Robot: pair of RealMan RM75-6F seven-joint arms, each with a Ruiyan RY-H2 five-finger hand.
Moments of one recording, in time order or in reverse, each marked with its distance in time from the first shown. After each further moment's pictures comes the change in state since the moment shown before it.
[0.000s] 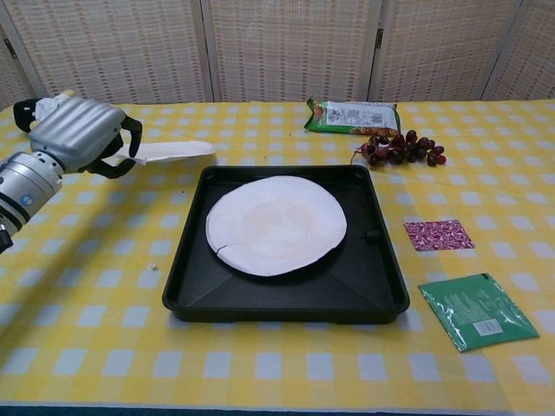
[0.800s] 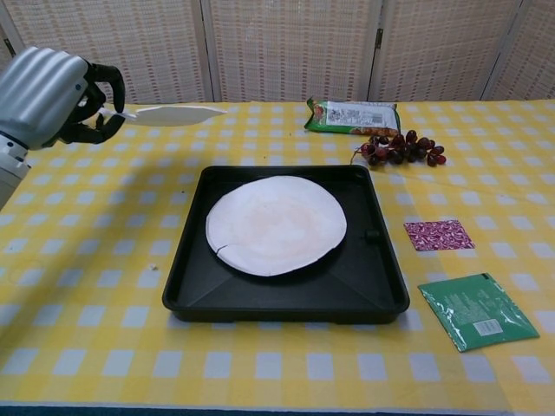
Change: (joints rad) left arm 0.056 0.032 0.009 -0.084 0.030 0.373 -0.057; right arm -0.004 0.000 -0.022 -0.017 -0.051 0.020 -0.009
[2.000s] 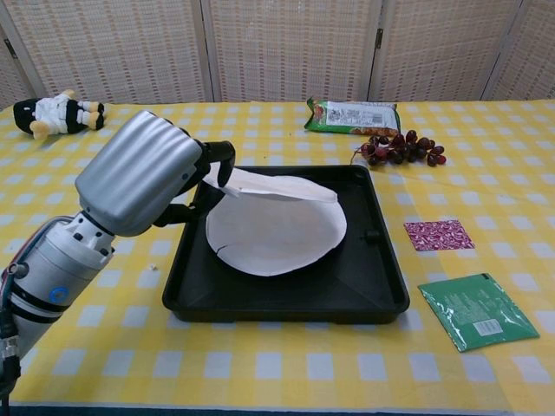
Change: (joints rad) left arm 0.017 -0.094 0.127 -0.232 0.213 0.108 0.307; right arm -0.049 0.038 -0.042 0.010 -0.104 0.127 0.089
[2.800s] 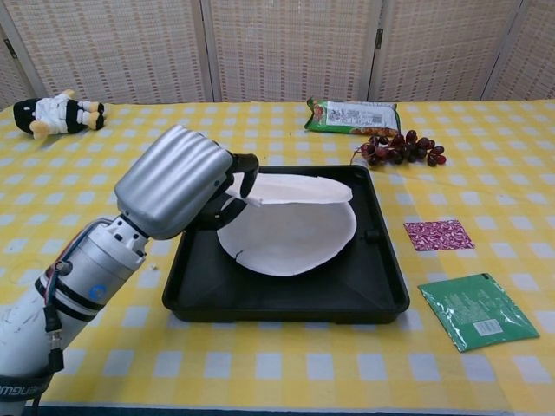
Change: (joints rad) left arm -0.025 -0.077 -0.015 0.065 -0.014 -0.102 -0.053; right arm -0.021 0.015 0.012 0.018 0.025 0.024 0.046
